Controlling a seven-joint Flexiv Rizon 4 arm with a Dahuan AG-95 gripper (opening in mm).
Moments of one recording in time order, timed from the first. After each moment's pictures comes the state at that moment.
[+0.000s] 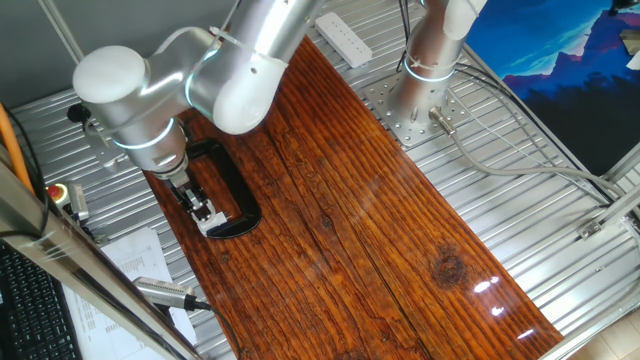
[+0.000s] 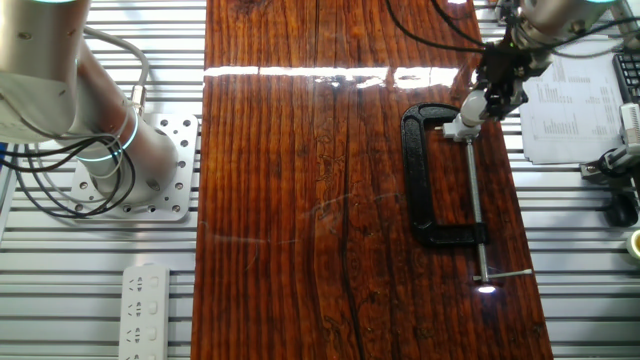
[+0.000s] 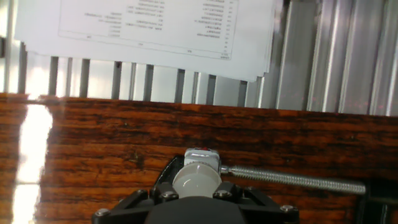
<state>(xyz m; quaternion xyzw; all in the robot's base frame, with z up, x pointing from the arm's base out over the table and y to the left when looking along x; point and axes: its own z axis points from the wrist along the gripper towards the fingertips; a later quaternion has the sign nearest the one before) 0.647 0.078 0.104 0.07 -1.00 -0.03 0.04</state>
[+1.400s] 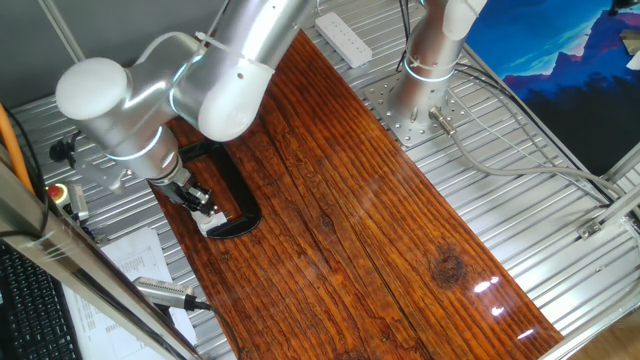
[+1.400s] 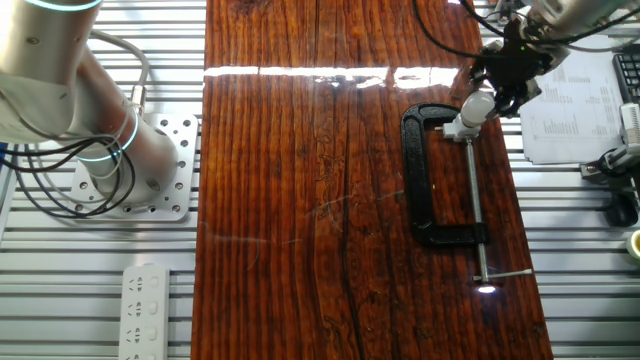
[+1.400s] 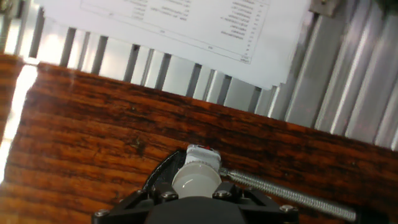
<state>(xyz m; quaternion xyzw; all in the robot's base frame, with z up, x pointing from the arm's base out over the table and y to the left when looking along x) 0.647 0.079 0.104 0.31 -0.95 -0.01 0.07</state>
